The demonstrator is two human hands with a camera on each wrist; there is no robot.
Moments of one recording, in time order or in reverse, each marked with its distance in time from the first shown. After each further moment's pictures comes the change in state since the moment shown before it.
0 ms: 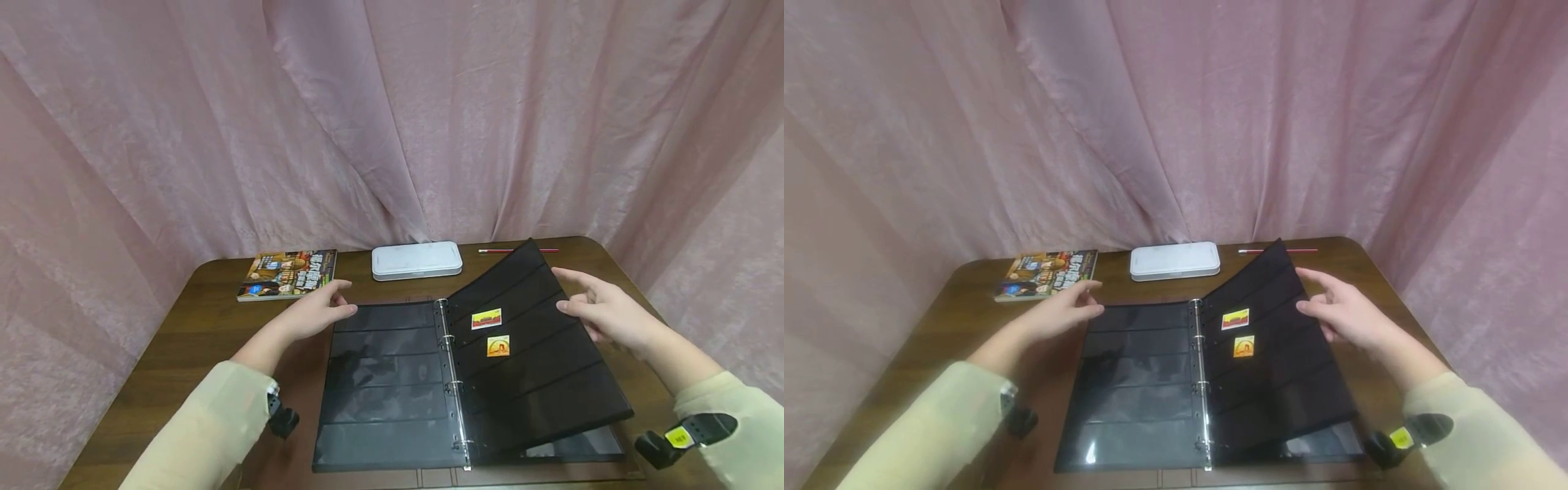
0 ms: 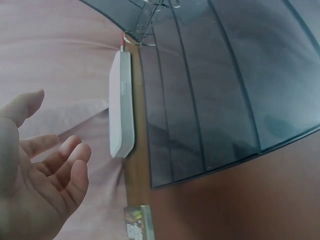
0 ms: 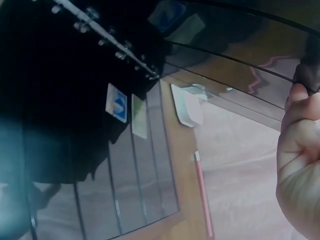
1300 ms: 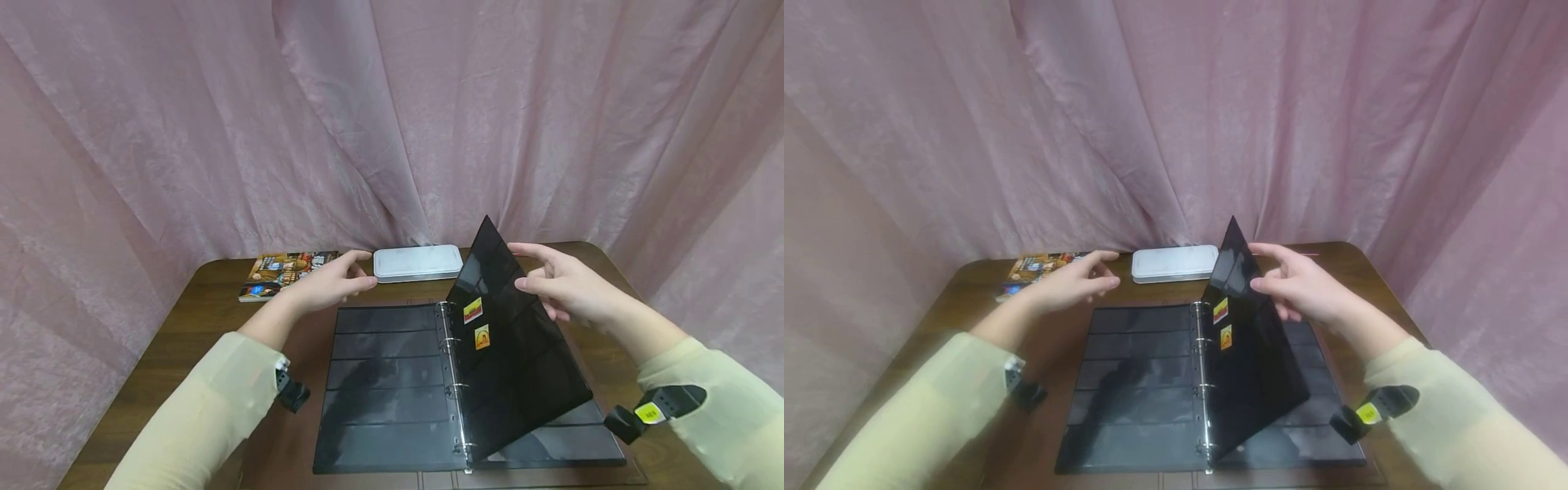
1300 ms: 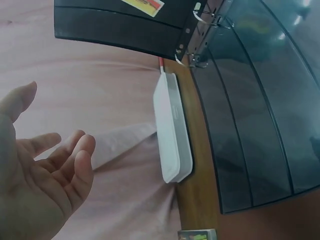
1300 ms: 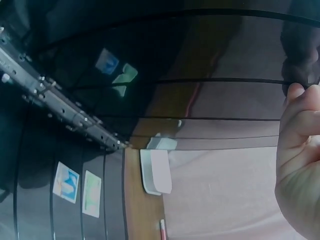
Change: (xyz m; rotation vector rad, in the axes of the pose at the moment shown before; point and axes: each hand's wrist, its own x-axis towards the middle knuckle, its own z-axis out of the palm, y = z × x) left_hand 0.013 0.060 -0.026 -0.098 -0.052 0.077; right_hand 0.030 -0.065 0.015 0.092 -0.099 -0.141
